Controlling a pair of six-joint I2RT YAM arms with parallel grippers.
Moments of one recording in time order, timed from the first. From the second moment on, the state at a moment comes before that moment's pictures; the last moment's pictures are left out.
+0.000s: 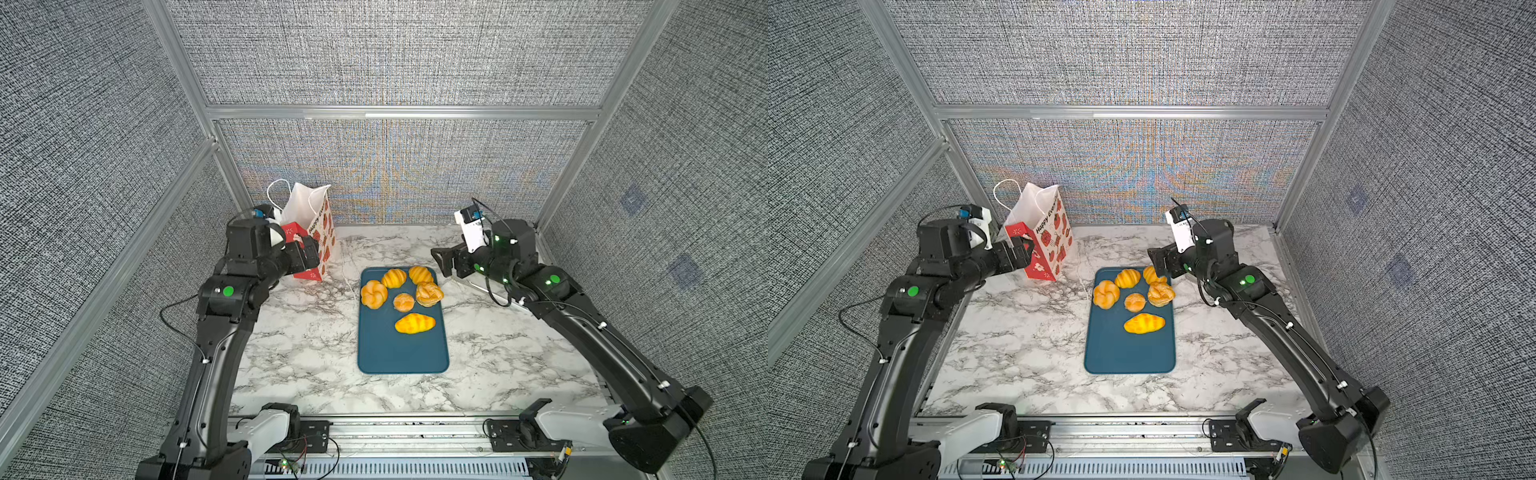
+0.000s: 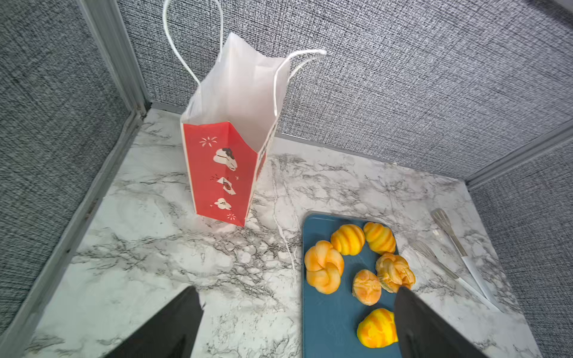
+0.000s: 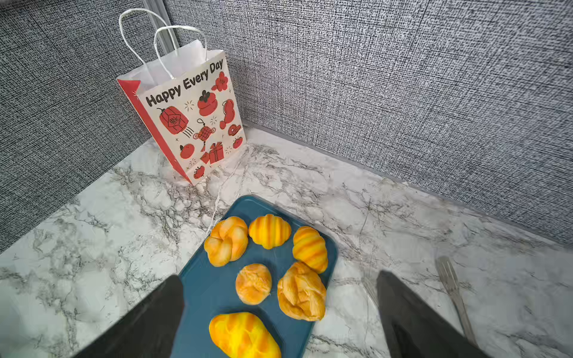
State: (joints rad) left arm -0.15 1.18 1.54 -0.93 0.06 -0.31; right arm 0.55 1.28 1.39 -0.51 0.00 0.04
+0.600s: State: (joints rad) left arm -0.15 1.88 2.42 -1.49 -0.22 -0.30; right arm 0.63 1.43 1.45 -0.41 -0.03 0.05
